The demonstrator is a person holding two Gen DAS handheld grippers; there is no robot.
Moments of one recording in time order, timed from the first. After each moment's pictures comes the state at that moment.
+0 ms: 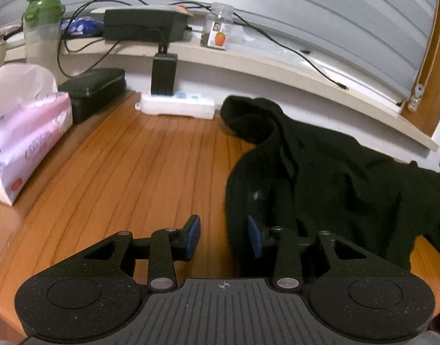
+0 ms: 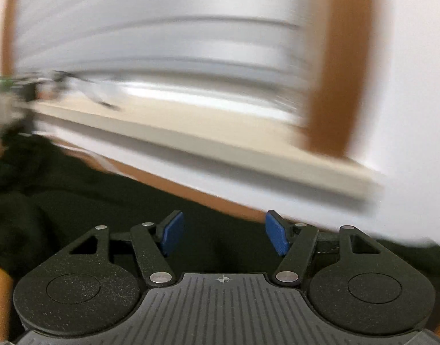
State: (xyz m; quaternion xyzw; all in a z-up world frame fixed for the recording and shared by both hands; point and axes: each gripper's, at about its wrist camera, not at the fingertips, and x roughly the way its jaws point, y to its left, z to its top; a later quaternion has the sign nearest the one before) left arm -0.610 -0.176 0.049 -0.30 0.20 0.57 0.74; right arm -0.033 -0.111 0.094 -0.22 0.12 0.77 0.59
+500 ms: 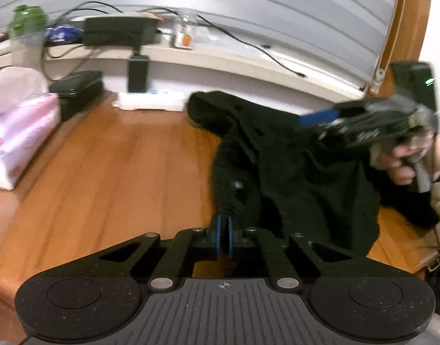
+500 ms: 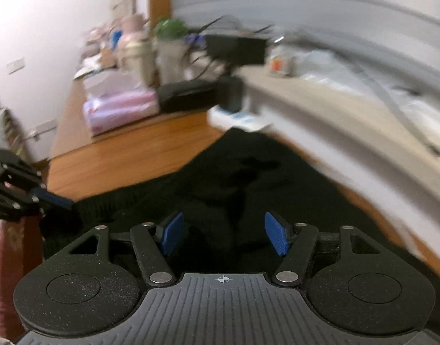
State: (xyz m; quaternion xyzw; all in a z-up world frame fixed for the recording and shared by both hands) left arm -0.618 -0.232 0.059 -0.28 0.19 0.54 0.77; right arm -0.343 -0.073 0.070 -0.31 0.12 0.88 0.33
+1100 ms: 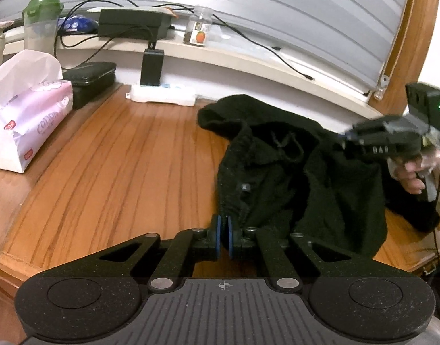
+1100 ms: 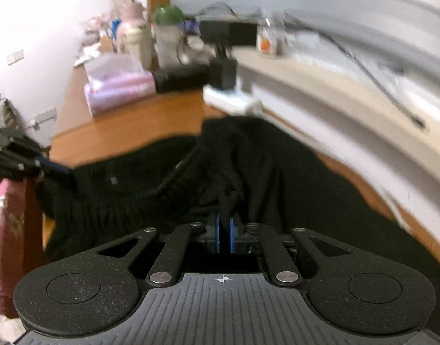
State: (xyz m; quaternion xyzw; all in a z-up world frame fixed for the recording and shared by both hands) left arm -0.628 -0.229 0.051 -0.30 0.18 0.54 0.77; right arm -0.293 -0.088 0.064 -0.33 0.13 0.87 0.33
